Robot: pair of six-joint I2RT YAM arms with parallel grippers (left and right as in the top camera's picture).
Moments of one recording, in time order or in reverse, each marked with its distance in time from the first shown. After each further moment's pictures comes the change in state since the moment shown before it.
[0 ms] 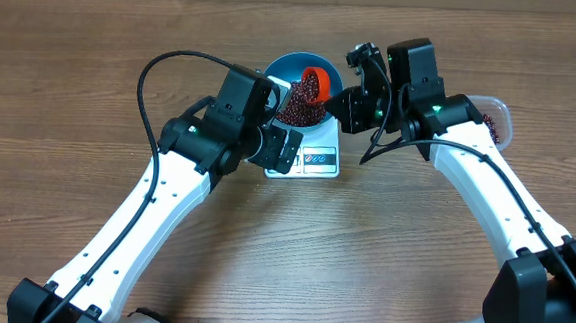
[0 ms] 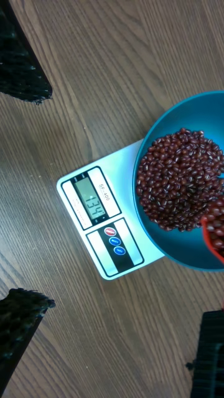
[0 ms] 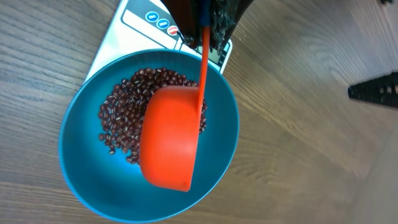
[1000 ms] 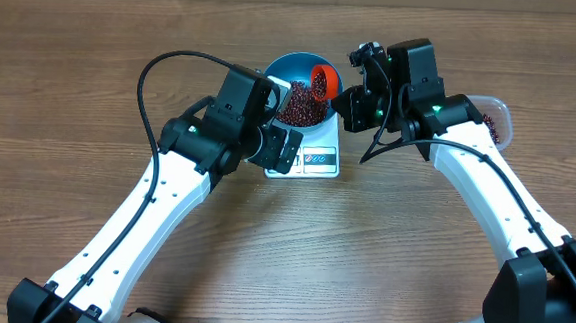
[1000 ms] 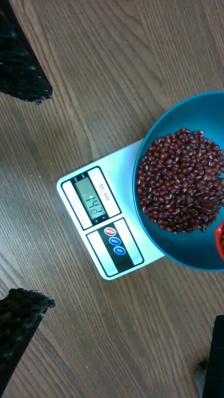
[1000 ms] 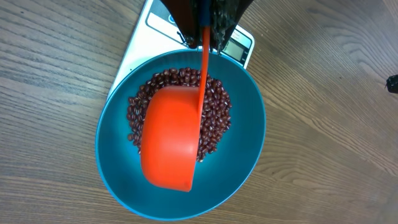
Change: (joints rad) left arm 0.000 0.000 0.000 0.000 0.000 0.000; right arm 0.000 0.000 0.000 0.001 0.093 0.011
